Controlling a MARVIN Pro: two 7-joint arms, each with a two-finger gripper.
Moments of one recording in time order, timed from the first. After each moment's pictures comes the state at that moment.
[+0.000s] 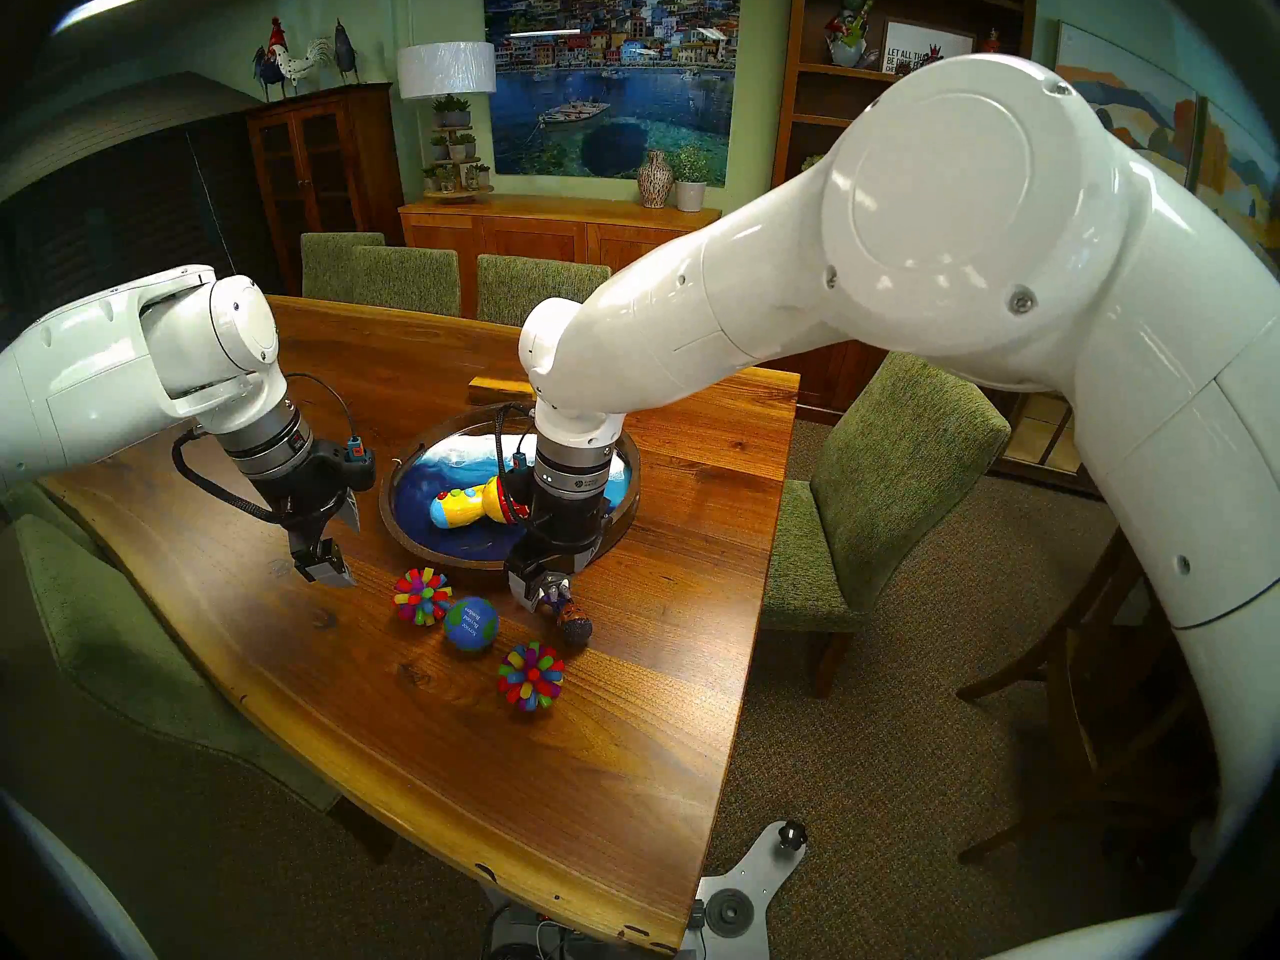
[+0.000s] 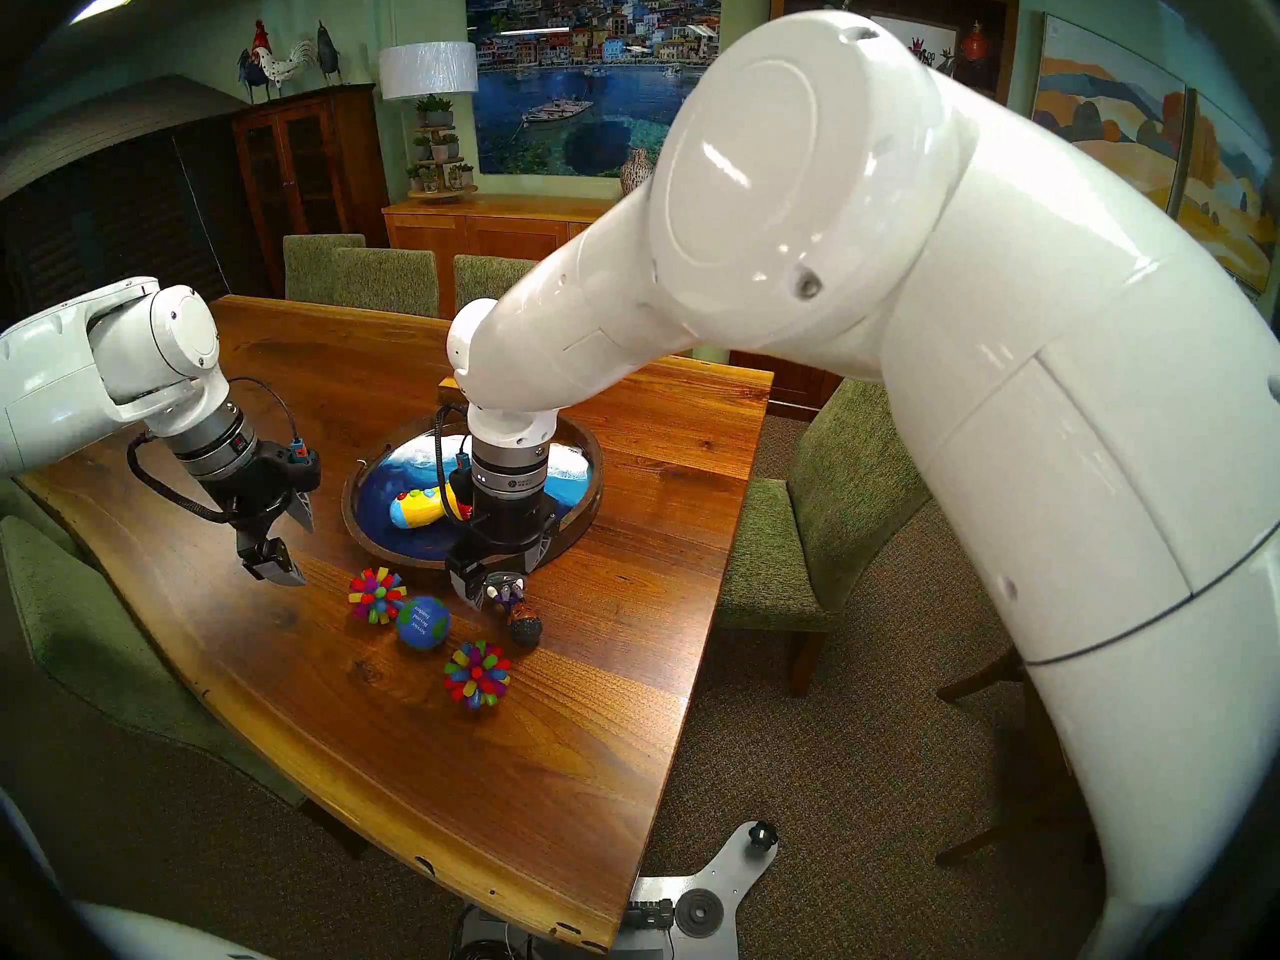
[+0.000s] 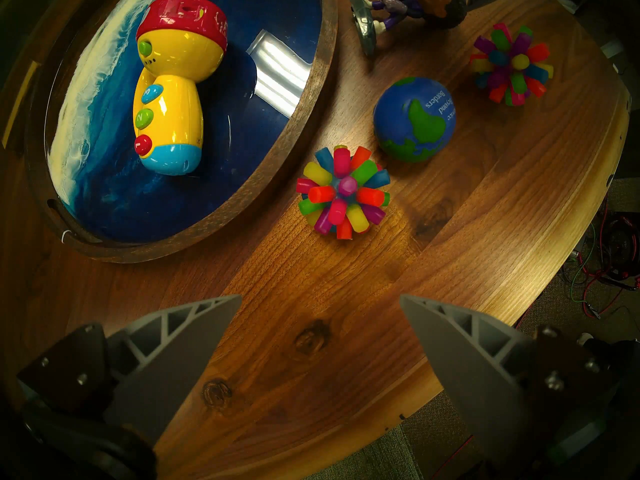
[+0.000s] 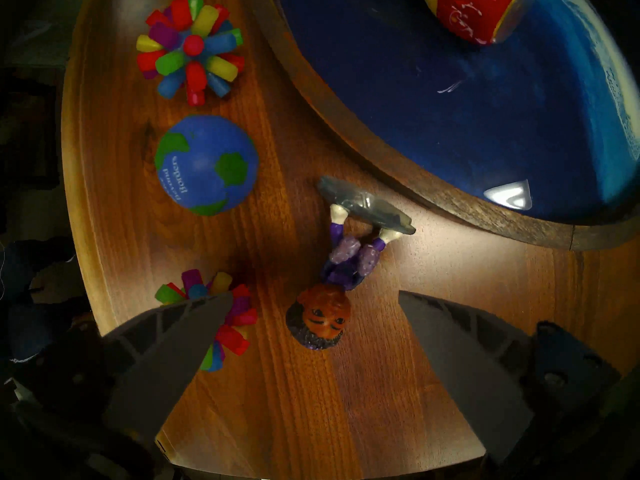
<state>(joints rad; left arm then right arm) -0.25 -0.37 0.38 -1.57 -0.35 0.63 -1.20 0.35 -1.88 -1.10 -0.96 2.31 0.87 0.48</state>
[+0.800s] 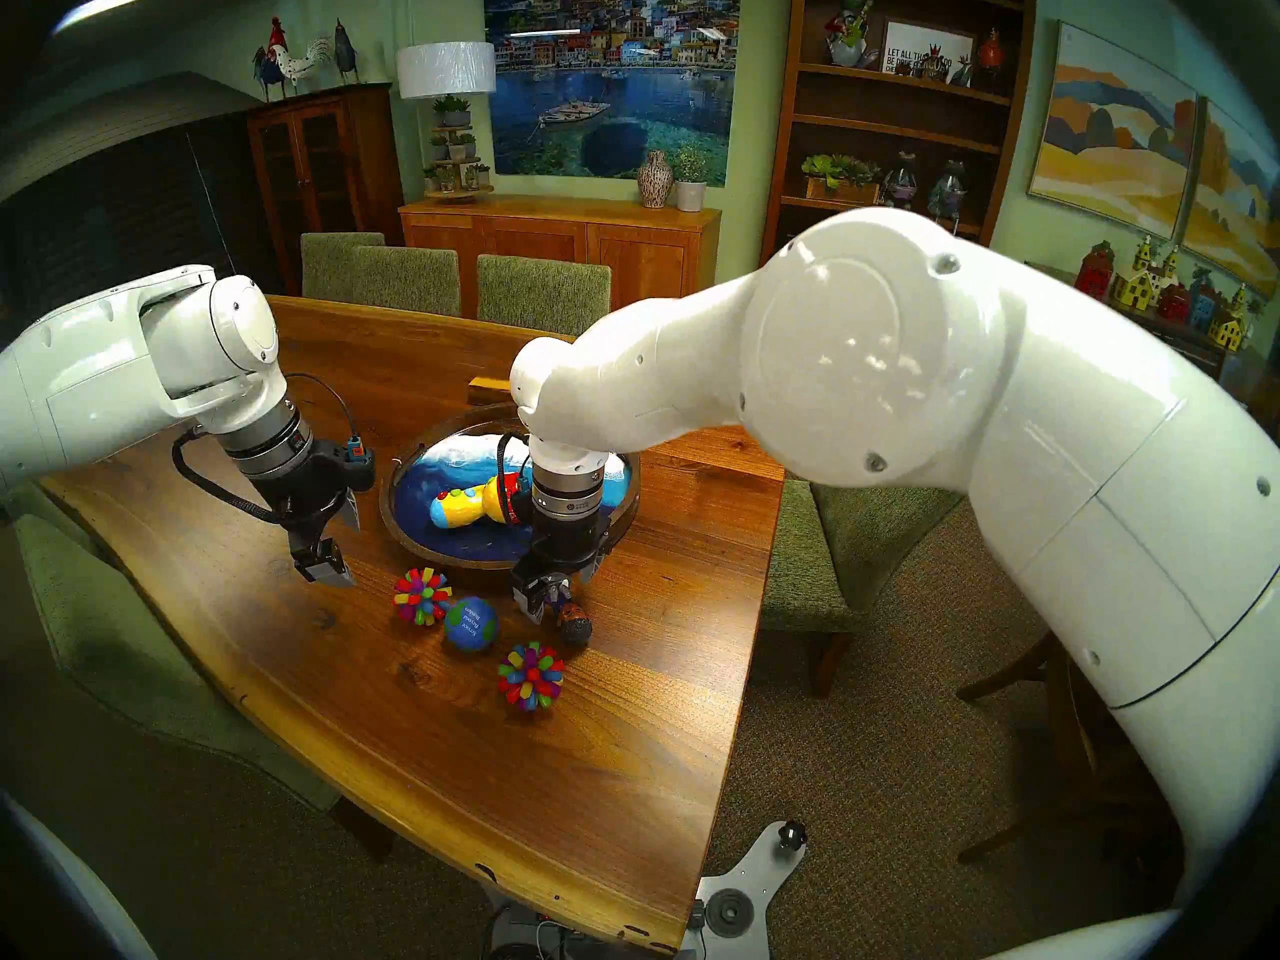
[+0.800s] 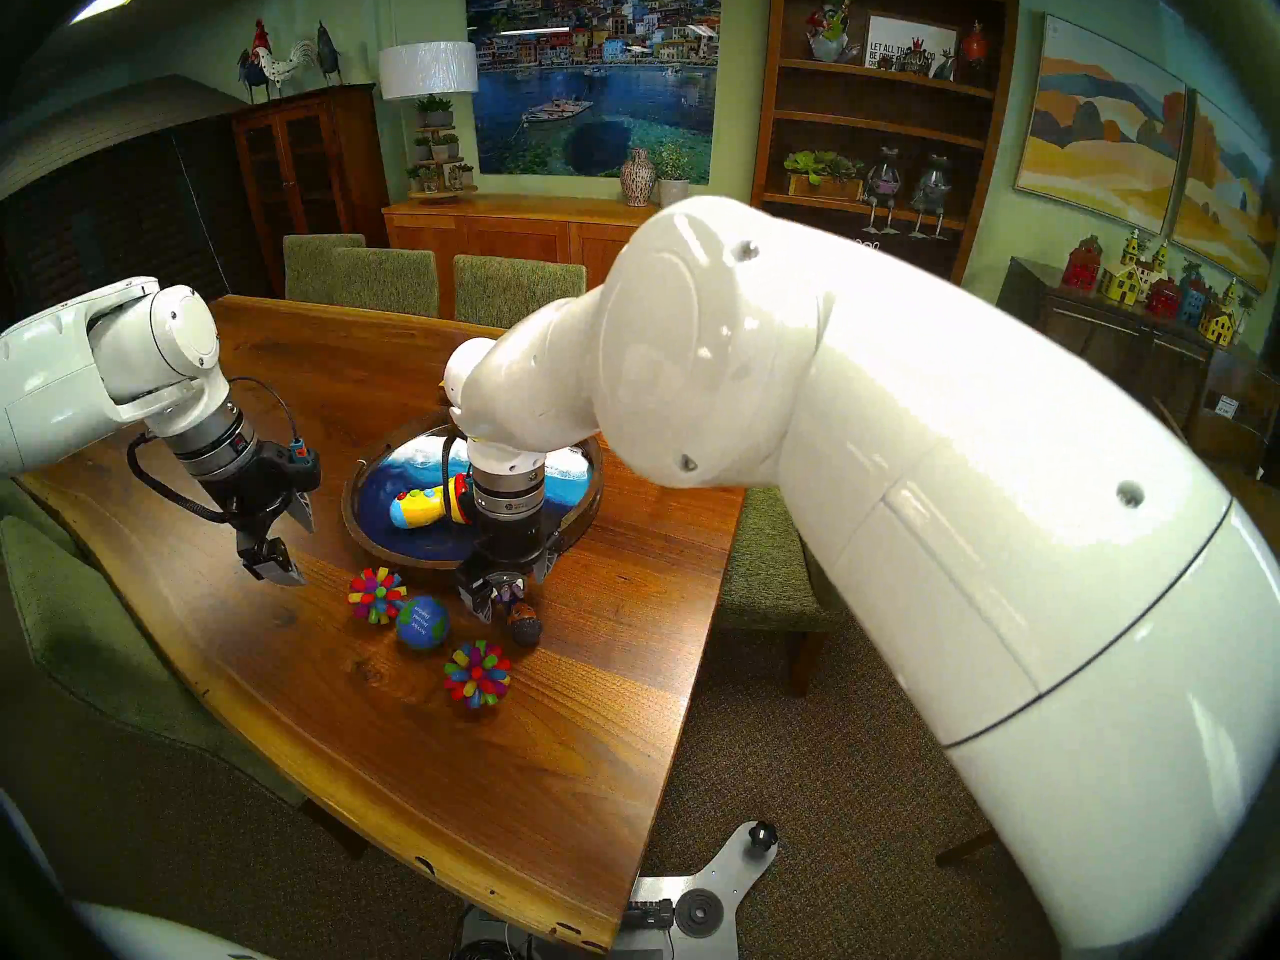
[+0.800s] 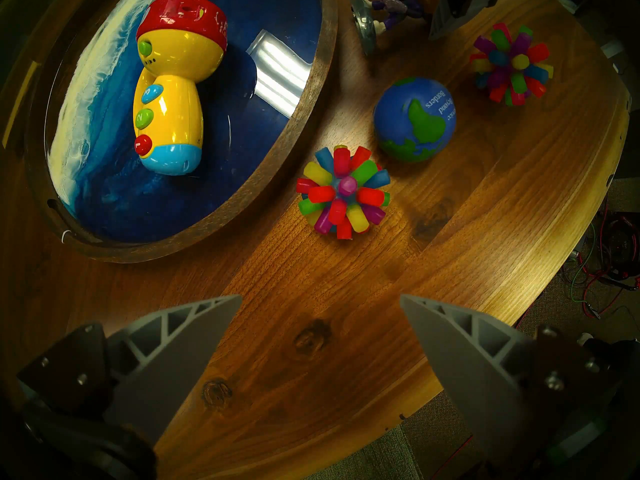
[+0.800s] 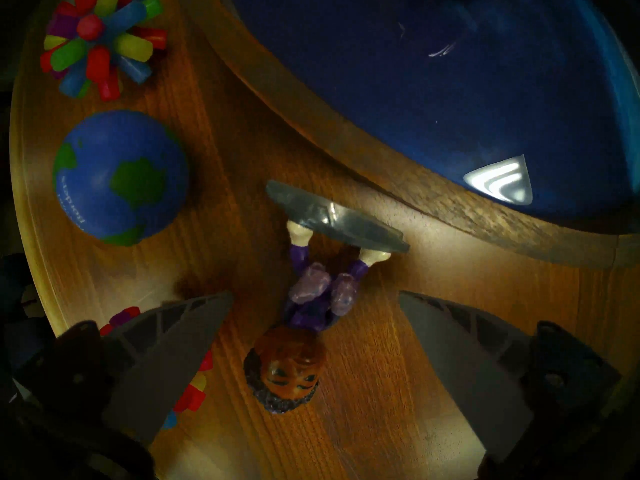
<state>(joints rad) -0.25 -0.37 0.38 -1.57 -0.35 0.63 -1.20 0.14 -1.97 -1.19 -0.69 2.28 0.96 0.53</state>
